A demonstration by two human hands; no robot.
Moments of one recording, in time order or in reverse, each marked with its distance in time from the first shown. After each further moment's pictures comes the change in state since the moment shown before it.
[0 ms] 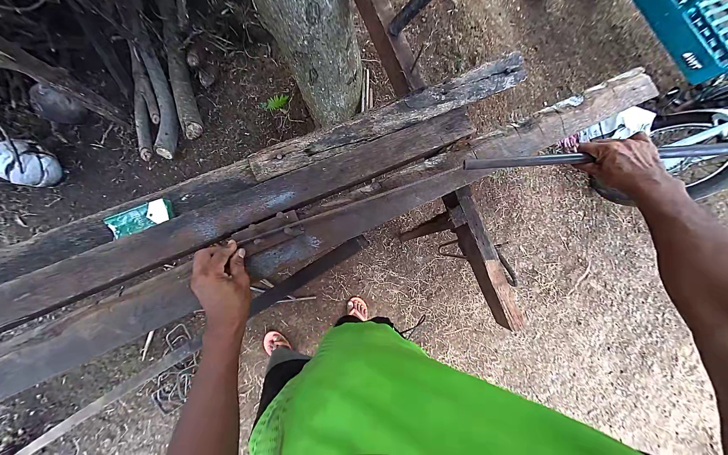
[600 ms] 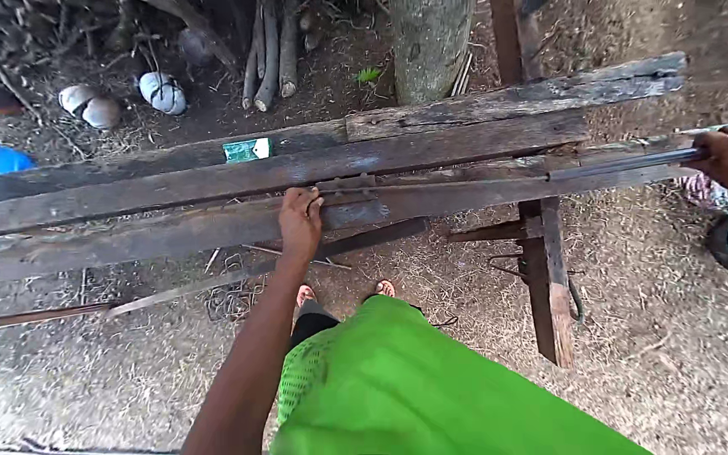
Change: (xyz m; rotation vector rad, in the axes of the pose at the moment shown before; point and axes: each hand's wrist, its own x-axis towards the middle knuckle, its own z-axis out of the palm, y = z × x) left_hand 0.003 -0.001 0.003 -0.083 0.026 0.001; right_hand 0.121 0.042 0.052 0.041 0.083 -0.214
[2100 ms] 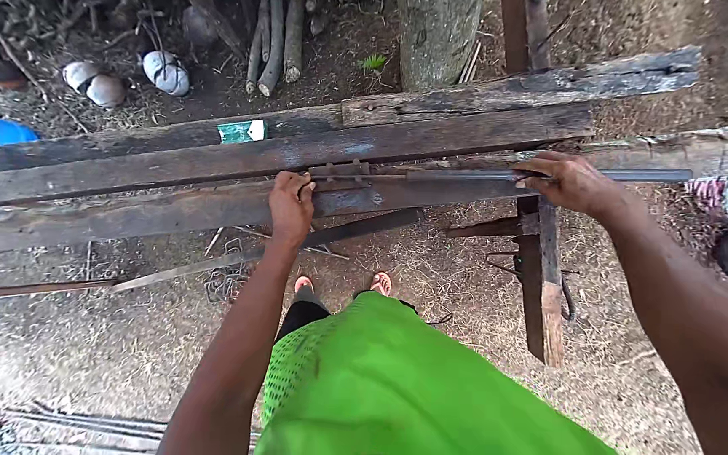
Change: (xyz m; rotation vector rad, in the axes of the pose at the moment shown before) left_hand 0.003 0.011 -0.006 0.088 -0.042 -0.077; right_hand 0.006 -0.261 -0.038 0.533 0.002 -0.535
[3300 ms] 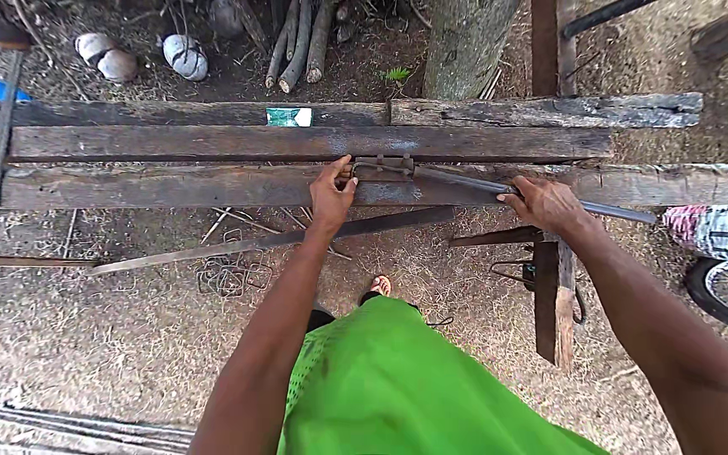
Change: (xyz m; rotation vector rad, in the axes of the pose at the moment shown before) left_hand -0.010 -0.025 0.003 -0.436 0.051 -0.086; right_hand 0.031 -0.080 0.046 -0.376 -0.112 0.196
